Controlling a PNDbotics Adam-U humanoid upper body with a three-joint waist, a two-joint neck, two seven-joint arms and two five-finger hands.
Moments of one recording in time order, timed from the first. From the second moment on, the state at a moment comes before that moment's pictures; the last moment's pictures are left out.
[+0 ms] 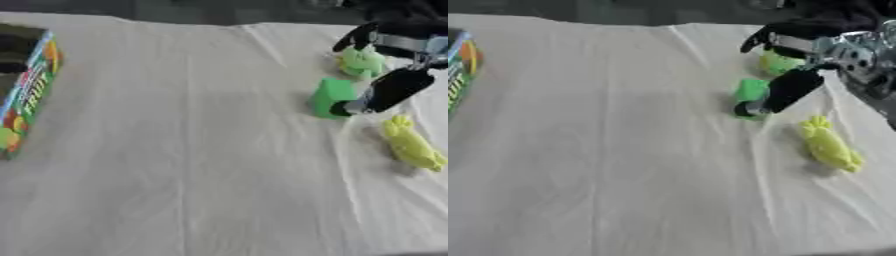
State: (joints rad) left arm -0.48 0.40 -0.08 -1.74 0.21 0.07 0.29; right arm -0.62 -1.05 0.35 -1.99 0.48 0.59 0.66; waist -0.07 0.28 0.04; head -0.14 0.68
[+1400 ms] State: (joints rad) left arm -0.48 0.40 -0.08 -1.74 0.21 0.07 0.29; right arm -0.55 -1.03 0.36 -1.99 0.59 0.62 0.63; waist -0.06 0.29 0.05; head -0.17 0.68
